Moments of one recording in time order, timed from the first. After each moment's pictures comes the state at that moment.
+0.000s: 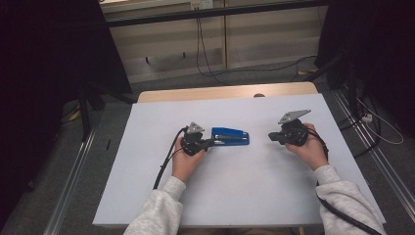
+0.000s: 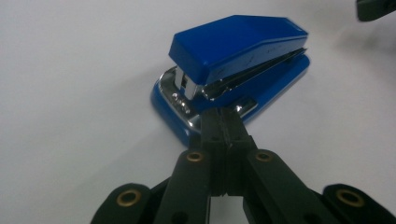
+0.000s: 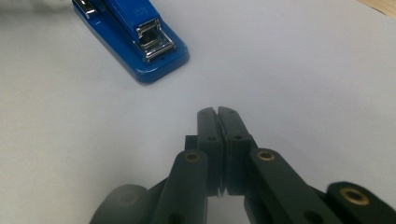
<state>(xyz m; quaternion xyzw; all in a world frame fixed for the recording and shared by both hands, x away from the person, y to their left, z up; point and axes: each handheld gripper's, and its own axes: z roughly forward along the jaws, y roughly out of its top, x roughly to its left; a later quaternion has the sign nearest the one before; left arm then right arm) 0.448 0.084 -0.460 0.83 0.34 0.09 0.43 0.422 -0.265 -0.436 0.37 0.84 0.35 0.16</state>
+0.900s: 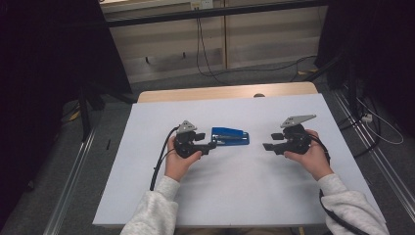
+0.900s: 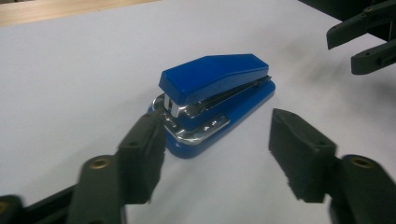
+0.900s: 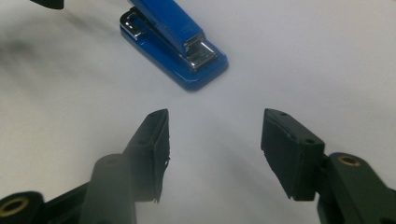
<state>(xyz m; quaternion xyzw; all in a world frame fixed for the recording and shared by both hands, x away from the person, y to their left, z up) 0.434 0.103 -0.433 0.81 0.33 0.08 0.48 0.396 -0.259 -0.429 0.39 0.82 0.40 0.12</state>
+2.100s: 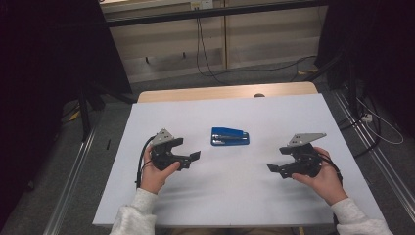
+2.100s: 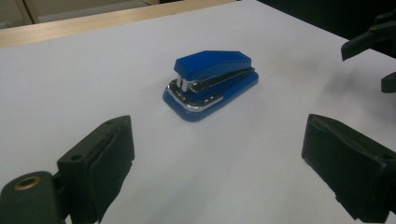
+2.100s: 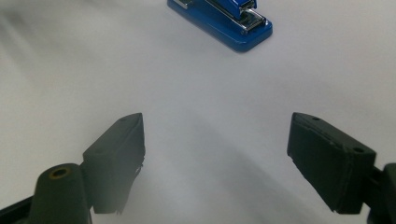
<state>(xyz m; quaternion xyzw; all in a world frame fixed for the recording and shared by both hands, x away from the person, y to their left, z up) 0.394 0.164 -0.413 0.80 0.32 0.10 0.50 0.334 -0.258 -0.424 0.38 0.83 0.39 0.12</state>
